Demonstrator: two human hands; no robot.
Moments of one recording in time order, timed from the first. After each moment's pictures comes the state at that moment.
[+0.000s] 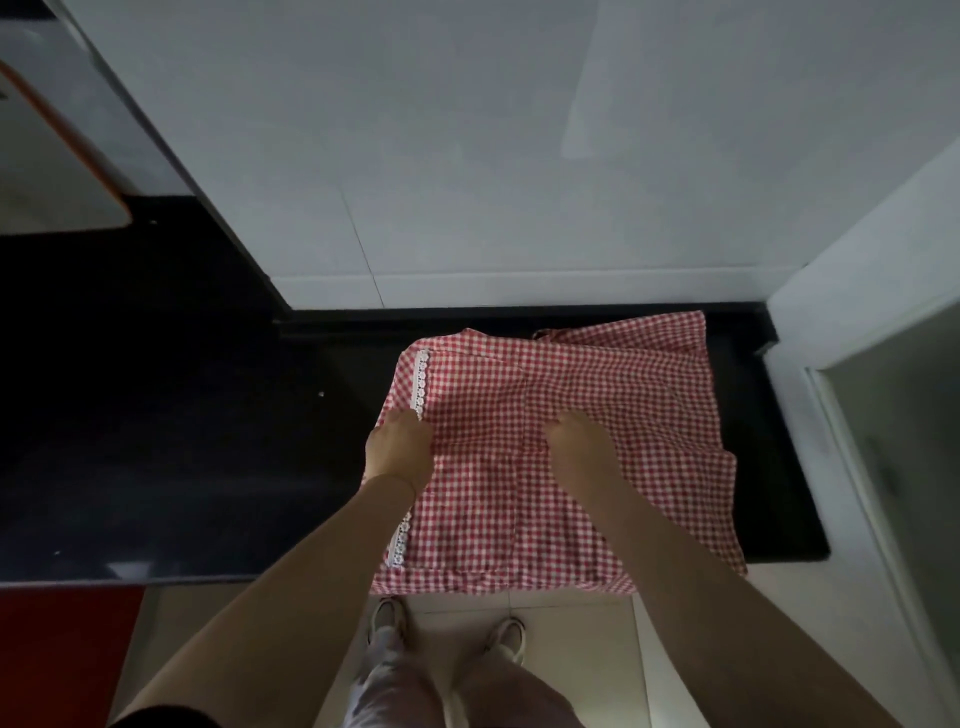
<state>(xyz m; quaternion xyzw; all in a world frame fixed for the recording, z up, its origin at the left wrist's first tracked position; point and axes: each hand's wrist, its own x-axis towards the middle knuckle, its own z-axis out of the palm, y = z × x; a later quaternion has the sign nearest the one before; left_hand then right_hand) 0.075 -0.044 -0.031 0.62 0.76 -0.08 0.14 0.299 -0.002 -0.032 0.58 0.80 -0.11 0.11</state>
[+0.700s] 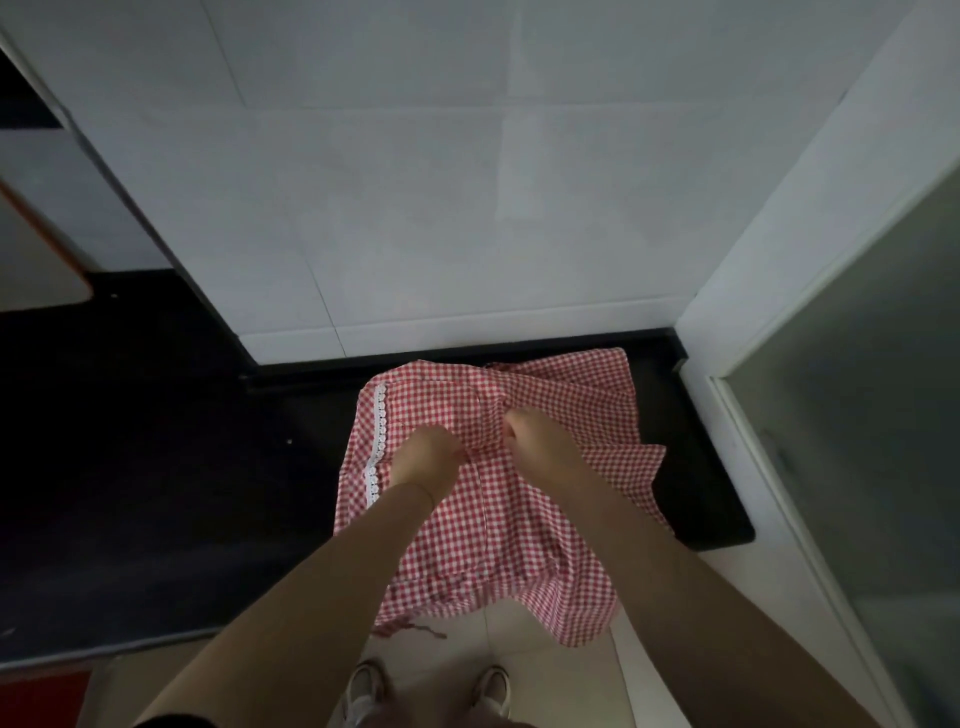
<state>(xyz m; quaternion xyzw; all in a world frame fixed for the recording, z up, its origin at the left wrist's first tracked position) 0.137 -0.030 0.016 0.64 0.73 0.08 0.25 0.296 -0.011 0.051 0.62 0.74 -0.25 -0.04</state>
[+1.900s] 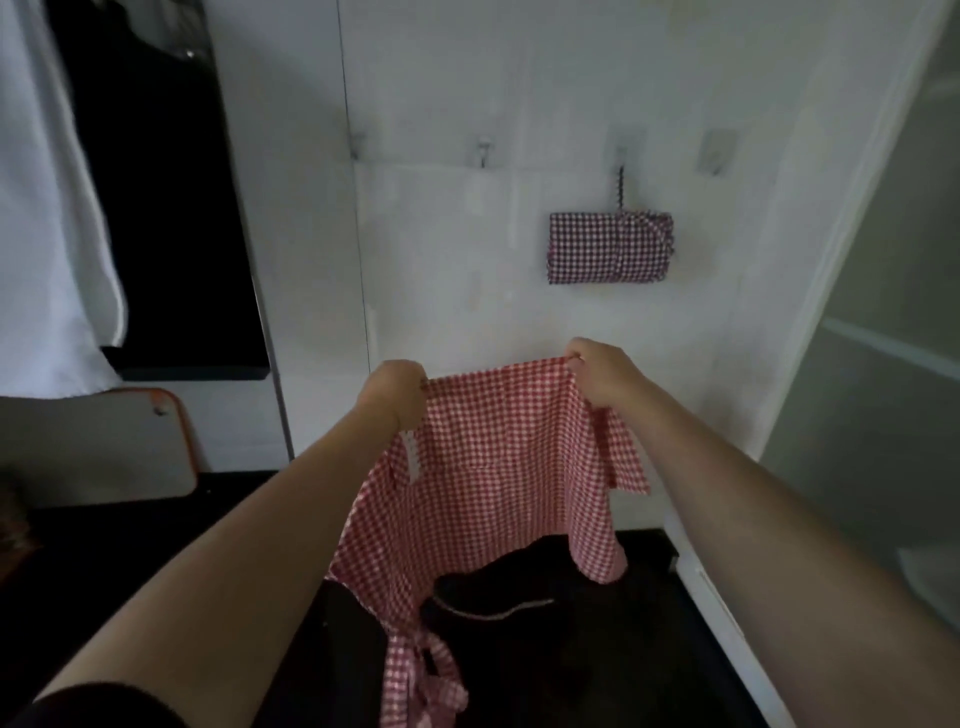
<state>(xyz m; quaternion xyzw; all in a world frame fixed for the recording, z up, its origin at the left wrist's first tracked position) 0.065 0.012 0.336 0.65 0.71 0.25 0.06 0.328 0.054 0.362 0.61 0.74 -0.09 -0.26</state>
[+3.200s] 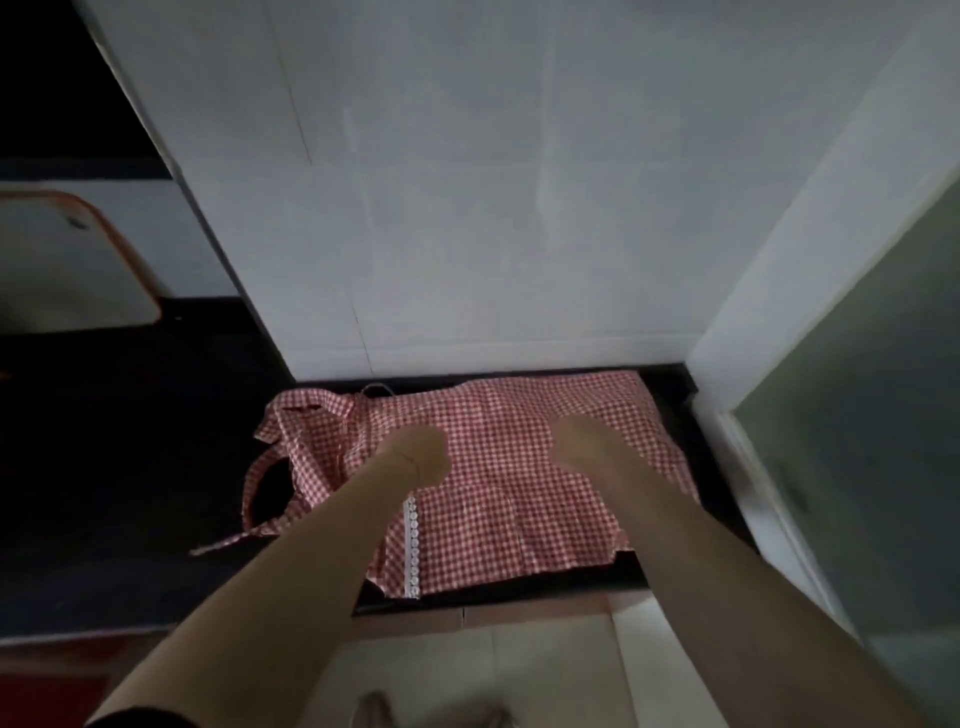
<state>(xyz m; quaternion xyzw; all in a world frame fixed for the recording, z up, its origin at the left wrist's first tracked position) 0.107 -0.021 0.077 0.67 0.69 -0.14 0.24 0.328 0.003 0.104 0.63 0.72 -0.24 0.14</state>
